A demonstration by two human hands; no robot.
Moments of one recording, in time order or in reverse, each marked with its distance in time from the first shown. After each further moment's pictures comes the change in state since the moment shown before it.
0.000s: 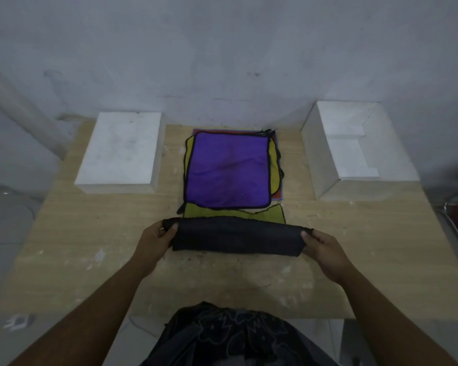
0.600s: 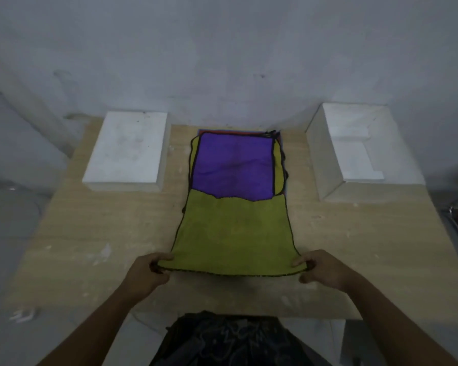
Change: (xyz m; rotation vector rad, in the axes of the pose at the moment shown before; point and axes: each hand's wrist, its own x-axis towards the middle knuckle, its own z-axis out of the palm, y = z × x) left_hand -0.043 -0.040 -0.038 0.309 -0.133 -0.028; right_hand -0.018 -0.008 -0.004 -0.648 -0.350 0.140
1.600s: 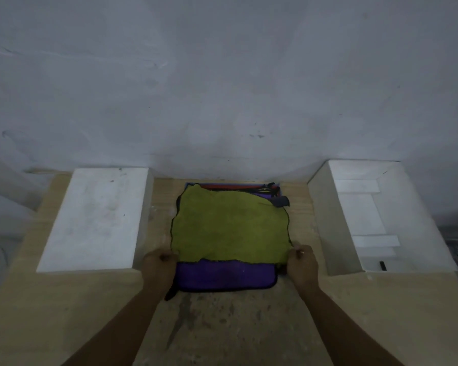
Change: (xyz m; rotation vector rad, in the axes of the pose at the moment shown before) left_hand 0.208 0.129 0.018 -0.030 0.359 -0.110; right_hand 0.163 -0.124 -0.054 0.282 0.810 0.099
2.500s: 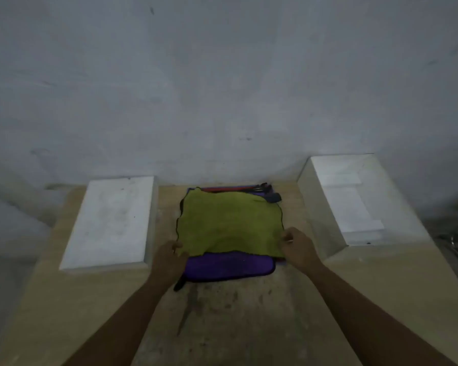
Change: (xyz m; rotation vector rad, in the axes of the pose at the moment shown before) left_hand -0.063 0.031 -0.032 0.166 -0.172 0.214; right_hand -0.034 -0.018 -0.038 -0.249 -0.211 -0.279
